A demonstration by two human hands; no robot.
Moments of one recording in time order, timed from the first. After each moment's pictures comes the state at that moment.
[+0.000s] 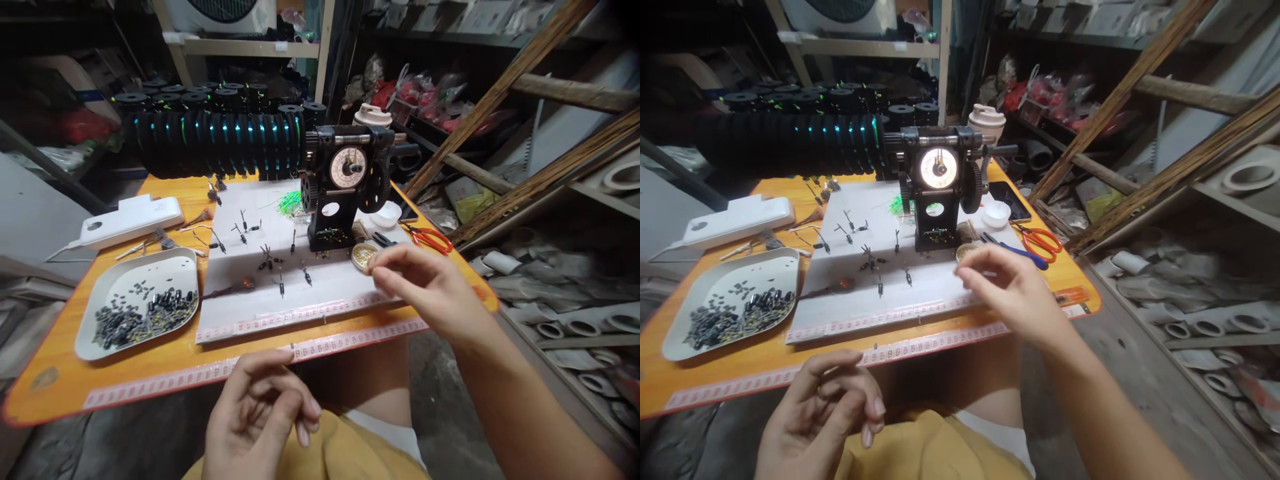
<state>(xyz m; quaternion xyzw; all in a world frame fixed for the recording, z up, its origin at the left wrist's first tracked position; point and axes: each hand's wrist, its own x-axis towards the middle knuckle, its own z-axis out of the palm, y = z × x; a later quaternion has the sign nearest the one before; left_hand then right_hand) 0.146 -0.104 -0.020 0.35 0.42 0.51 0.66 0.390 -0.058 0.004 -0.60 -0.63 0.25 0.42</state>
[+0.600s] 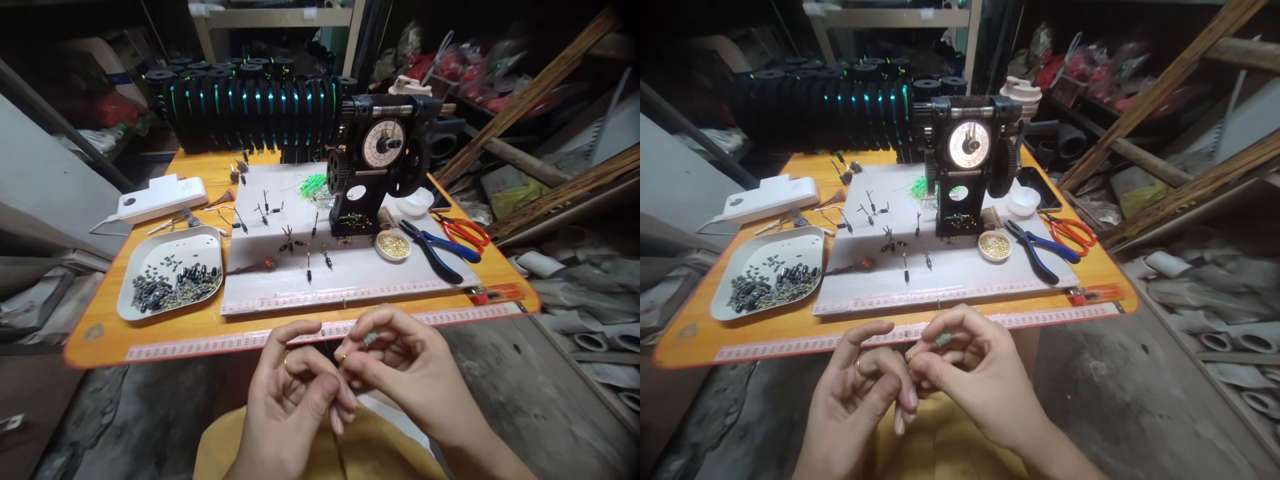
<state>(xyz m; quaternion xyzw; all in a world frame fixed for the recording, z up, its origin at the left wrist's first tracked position) 0.151 -0.110 -0.026 0.29 0.36 0.48 0.74 0.305 -0.114 -0.020 -0.49 -0.32 0.63 0.51</state>
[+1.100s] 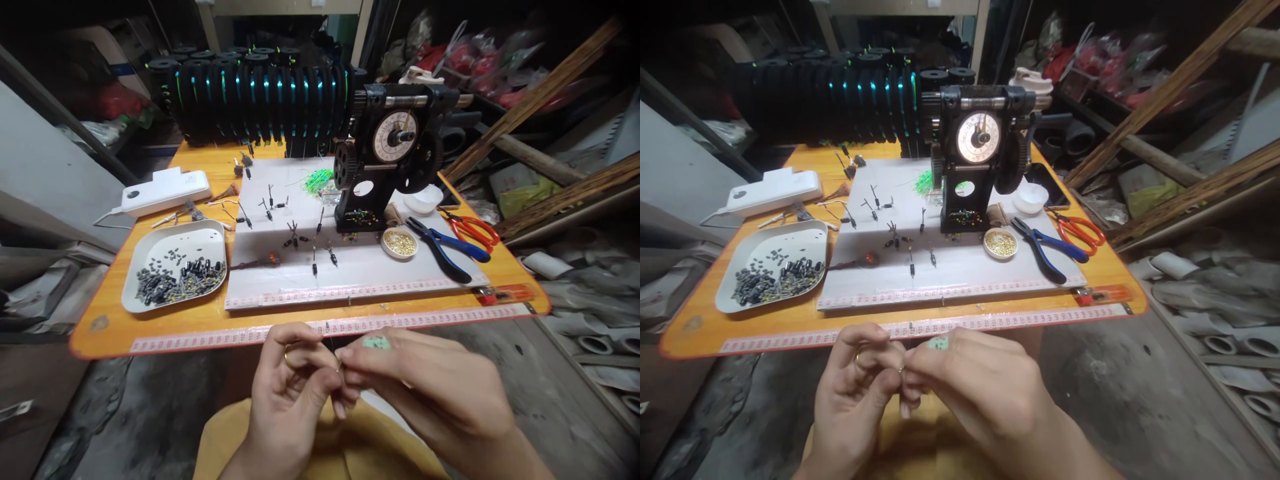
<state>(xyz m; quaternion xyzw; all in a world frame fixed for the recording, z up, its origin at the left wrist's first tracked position) 0.150 -0.108 -0.044 0.36 0.26 0.54 0.71 0.317 -0.119 -0.004 -0.44 -0.70 0.35 0.43</state>
